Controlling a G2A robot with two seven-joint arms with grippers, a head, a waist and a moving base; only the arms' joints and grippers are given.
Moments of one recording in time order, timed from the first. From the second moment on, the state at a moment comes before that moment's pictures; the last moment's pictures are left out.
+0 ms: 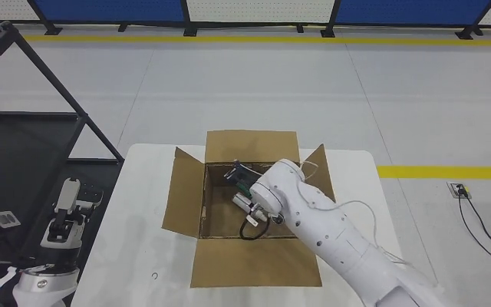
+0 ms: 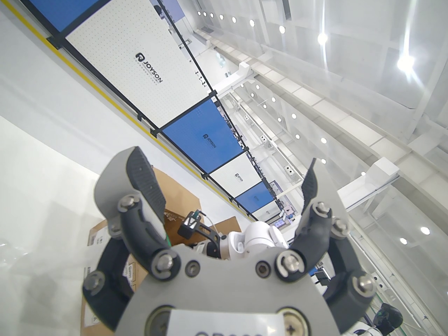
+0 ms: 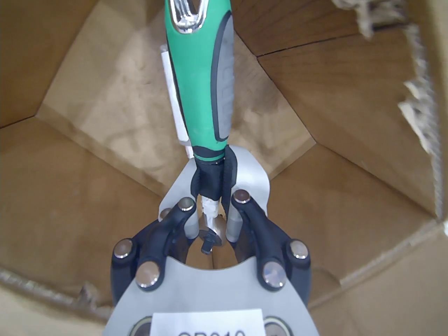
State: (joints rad) left arm 1.56 -1.29 -1.92 -2.21 -0.01 -0.15 -0.22; right arm -0.33 -1.51 0.70 -1.17 -1.06 -0.04 1.37
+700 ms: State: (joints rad) left arm 1.56 -1.29 -1.92 -2.21 -0.01 -0.15 -0.22; right arm -0.67 -1.37 1.10 -1.99 -1.44 0.13 1.54
